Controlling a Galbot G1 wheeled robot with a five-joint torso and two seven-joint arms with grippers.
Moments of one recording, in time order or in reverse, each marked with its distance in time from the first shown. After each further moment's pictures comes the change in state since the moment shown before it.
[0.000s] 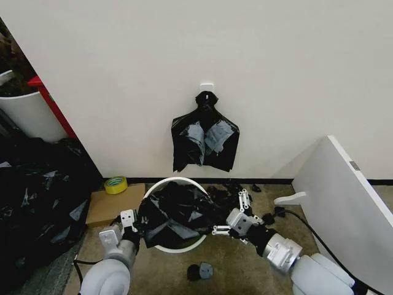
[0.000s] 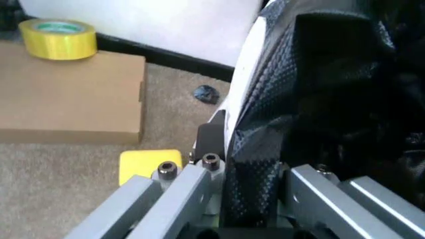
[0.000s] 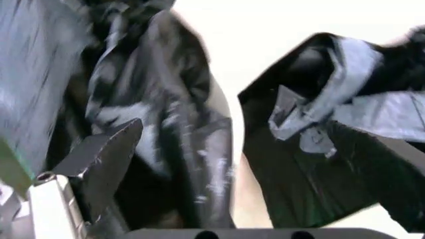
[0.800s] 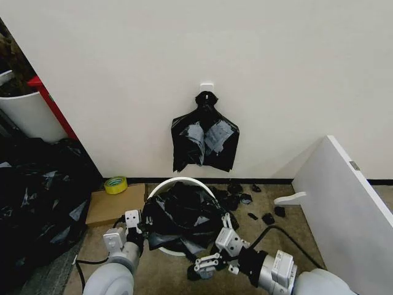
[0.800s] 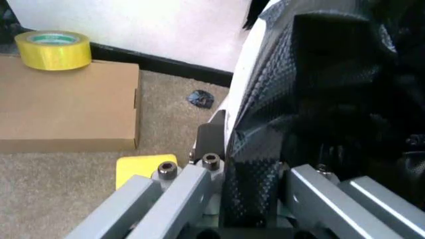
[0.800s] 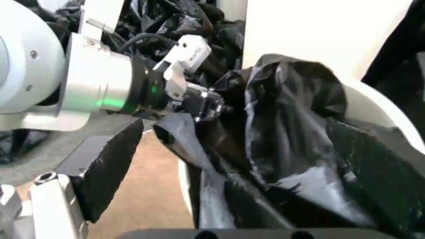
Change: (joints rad) left arm 0.007 -0.001 0.017 -0.019 0.042 -0.001 0.003; right arm -0.052 0.020 -0.066 0.125 0.542 -0.113 -0.028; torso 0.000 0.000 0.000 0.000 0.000
